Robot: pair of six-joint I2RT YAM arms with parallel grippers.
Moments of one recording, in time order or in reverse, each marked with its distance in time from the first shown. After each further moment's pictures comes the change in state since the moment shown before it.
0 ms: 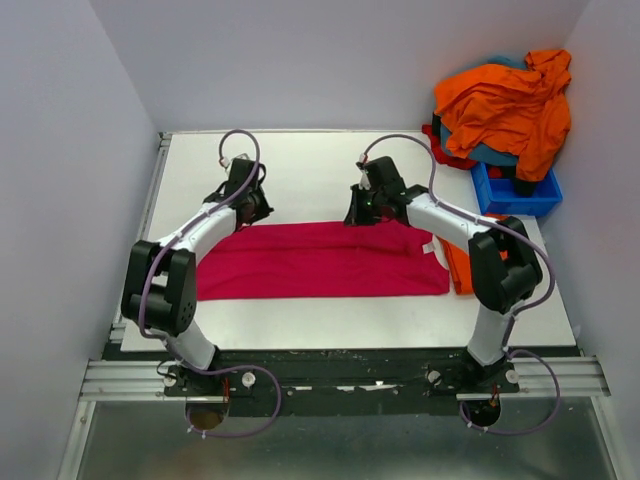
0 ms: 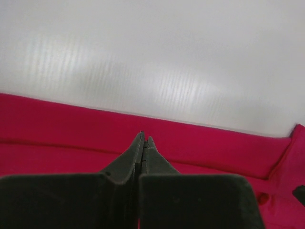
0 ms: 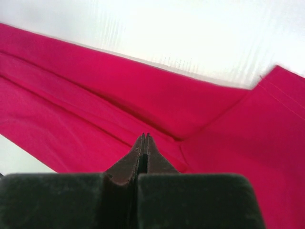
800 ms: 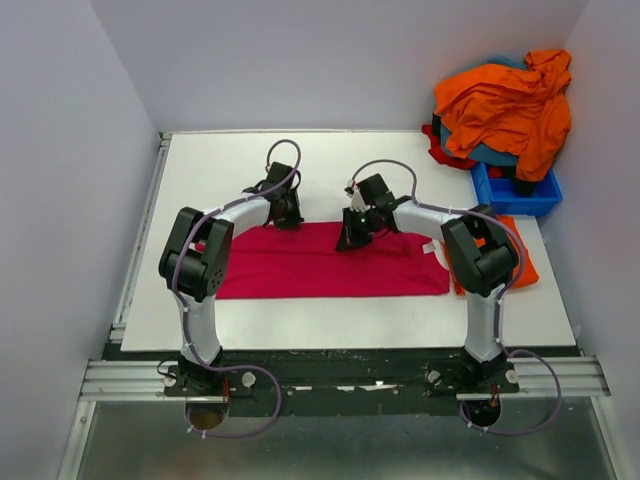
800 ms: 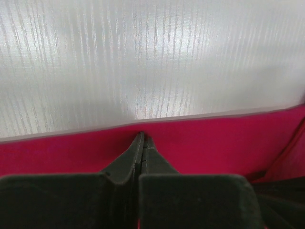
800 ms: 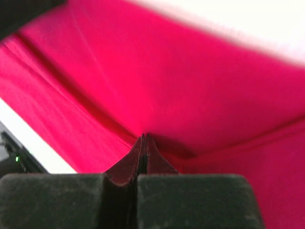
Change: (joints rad) left arm -0.141 0.340 0.193 -0.013 0.169 0.061; right arm 0.000 0.206 0.016 0.044 -0.243 0.006
